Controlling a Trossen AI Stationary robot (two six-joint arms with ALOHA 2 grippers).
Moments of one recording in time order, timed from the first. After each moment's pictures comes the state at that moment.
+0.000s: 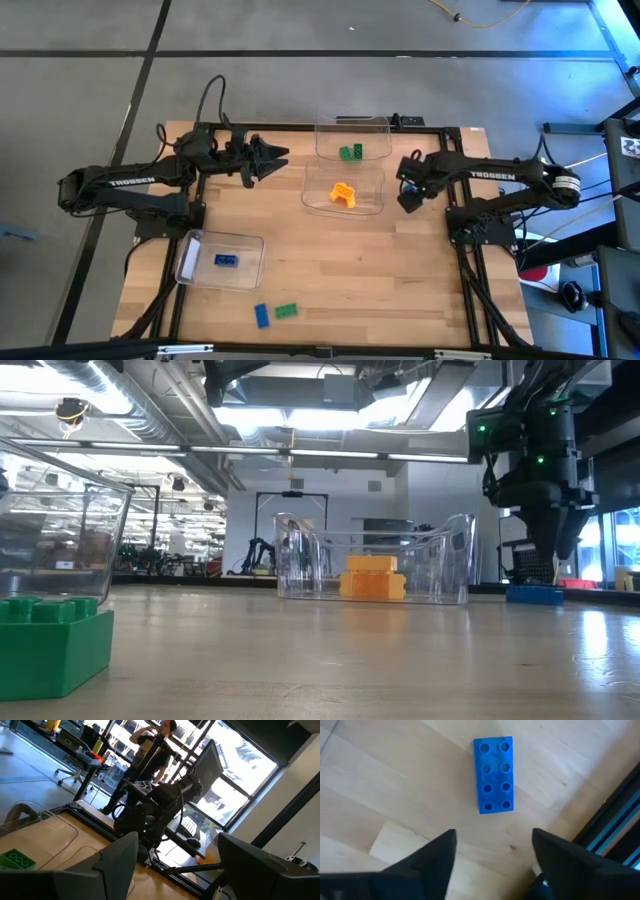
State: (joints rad) left arm 0.27 0.90 0.70 0.37 0.14 -0.65; right arm -0.36 1.24 0.75 -1.09 0.11 0.62
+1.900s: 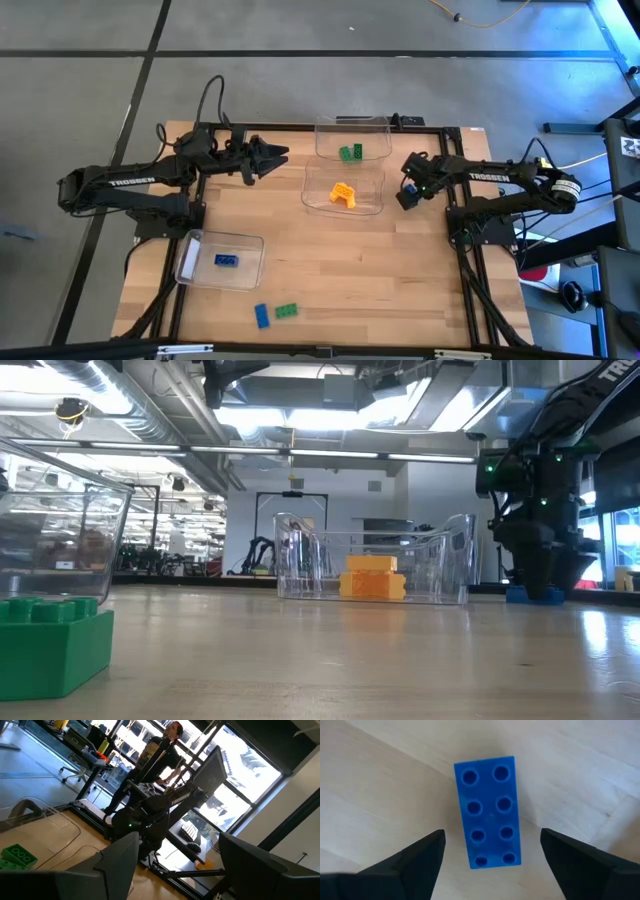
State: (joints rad) left arm 0.27 0.90 0.70 0.37 0.11 -0.70; right arm -0.56 1.24 0.51 -0.72 0.01 0.52
